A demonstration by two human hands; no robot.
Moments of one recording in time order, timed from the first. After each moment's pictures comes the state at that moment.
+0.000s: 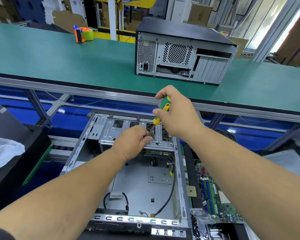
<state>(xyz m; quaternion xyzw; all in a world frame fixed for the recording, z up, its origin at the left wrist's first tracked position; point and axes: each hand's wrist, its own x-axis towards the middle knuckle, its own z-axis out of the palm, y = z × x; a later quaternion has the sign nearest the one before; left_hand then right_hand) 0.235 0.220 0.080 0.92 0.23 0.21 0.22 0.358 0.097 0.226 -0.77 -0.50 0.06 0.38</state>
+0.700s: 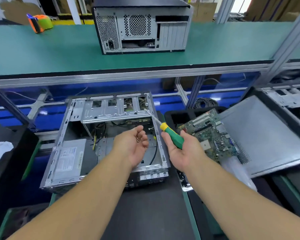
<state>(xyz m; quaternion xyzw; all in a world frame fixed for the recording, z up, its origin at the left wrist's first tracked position) 0.212 0.055 0.122 0.23 0.44 0.20 0.84 0.309 -0.066 0.121 -0.32 0.29 0.37 0.82</state>
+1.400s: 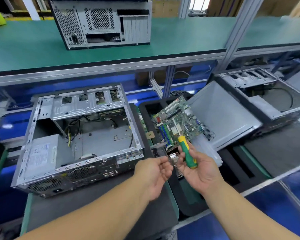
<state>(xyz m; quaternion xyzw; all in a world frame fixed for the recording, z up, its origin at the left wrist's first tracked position) 0.187 -0.112 0.101 0.30 0.44 0.01 0.85 0.282 -0.239 0.068 -0.33 0.15 0.37 0.85</state>
